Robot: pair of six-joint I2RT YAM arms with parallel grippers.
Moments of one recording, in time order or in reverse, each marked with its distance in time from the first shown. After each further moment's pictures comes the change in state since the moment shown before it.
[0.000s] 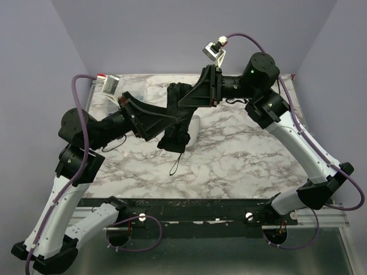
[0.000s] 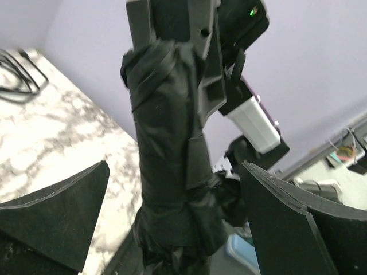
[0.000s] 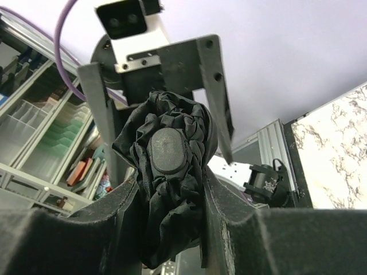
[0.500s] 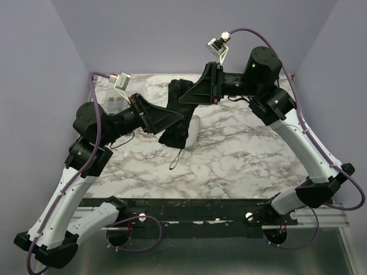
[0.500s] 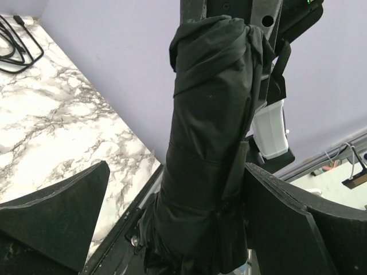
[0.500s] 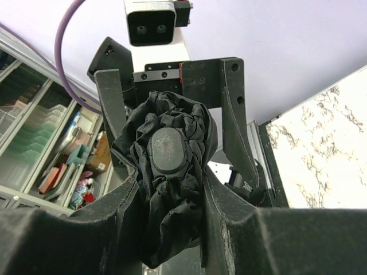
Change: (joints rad) left arm -0.012 0.033 -0.030 0.004 -0.060 -0.058; right arm 0.000 0.020 0.114 -0.192 0.048 -0.146
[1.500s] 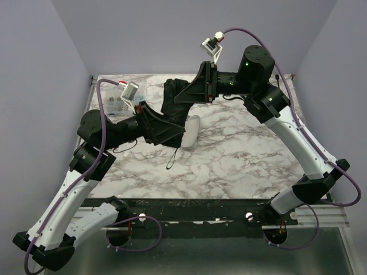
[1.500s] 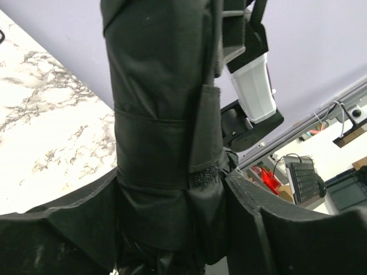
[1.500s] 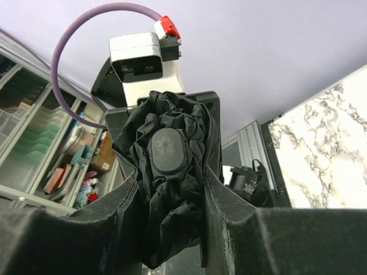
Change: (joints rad) left arm -0.060 -0.031 -0.101 0.082 0.098 0.022; right arm 0.003 0.047 0.042 -0.029 0.012 -0.008
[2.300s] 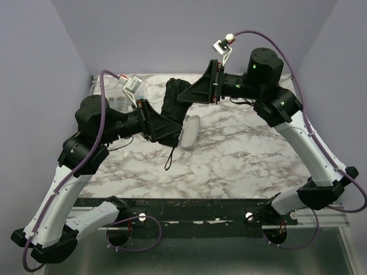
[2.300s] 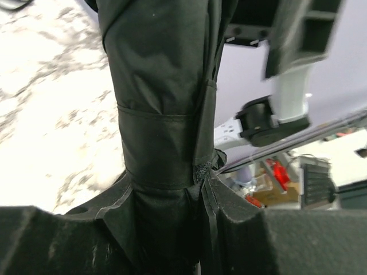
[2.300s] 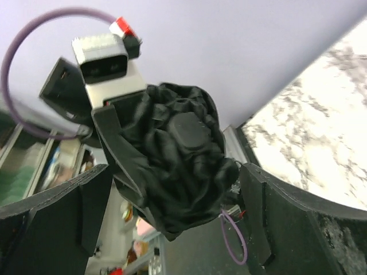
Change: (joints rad) left arm 0.000 0.077 0.247 -0.362 -0.035 0.066; right arm -0.001 -0.069 -0.042 -0.087 0.124 -0.007
